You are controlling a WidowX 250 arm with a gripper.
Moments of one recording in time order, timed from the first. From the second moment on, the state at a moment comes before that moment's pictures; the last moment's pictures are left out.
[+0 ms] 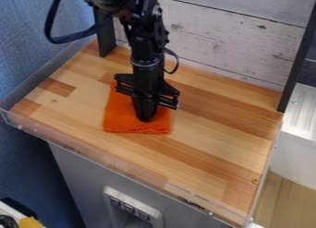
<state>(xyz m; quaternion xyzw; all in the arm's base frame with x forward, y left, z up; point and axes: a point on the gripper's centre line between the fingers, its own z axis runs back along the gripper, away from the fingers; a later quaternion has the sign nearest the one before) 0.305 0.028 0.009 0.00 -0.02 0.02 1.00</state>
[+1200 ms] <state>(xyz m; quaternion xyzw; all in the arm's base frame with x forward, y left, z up) 0.339 -0.038 0.060 0.00 0.01 0.00 1.00</state>
